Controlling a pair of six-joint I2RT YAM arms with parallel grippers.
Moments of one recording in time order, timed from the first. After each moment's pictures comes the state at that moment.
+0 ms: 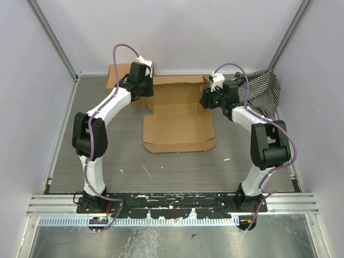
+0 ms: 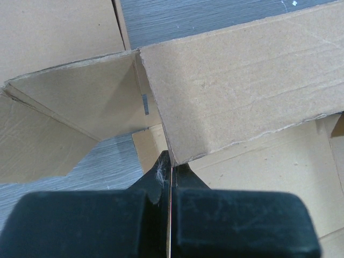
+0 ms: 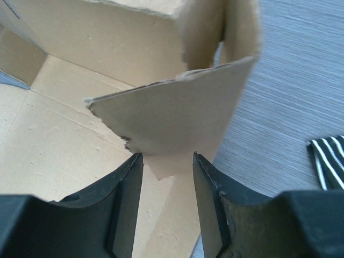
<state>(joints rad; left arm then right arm) -0.40 2.00 1.72 -0.39 0.01 -0.21 0.16 1.78 1.14 0.15 -0.35 -0.03</state>
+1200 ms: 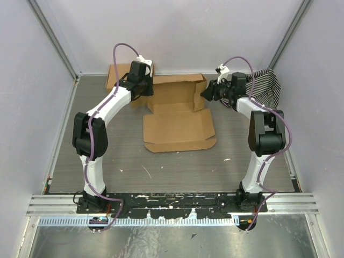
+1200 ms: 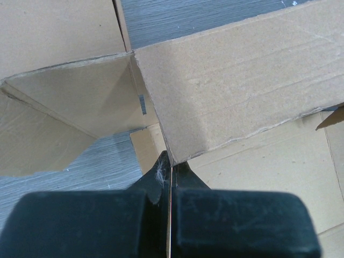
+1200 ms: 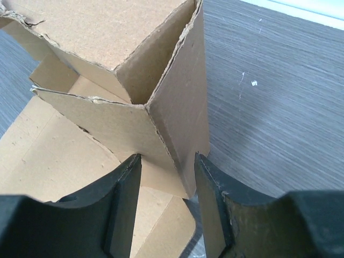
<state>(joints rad) -0.40 2.01 1.75 -0.42 0.01 -0.21 0.04 1.95 1.32 0.19 -0.71 -0.02</state>
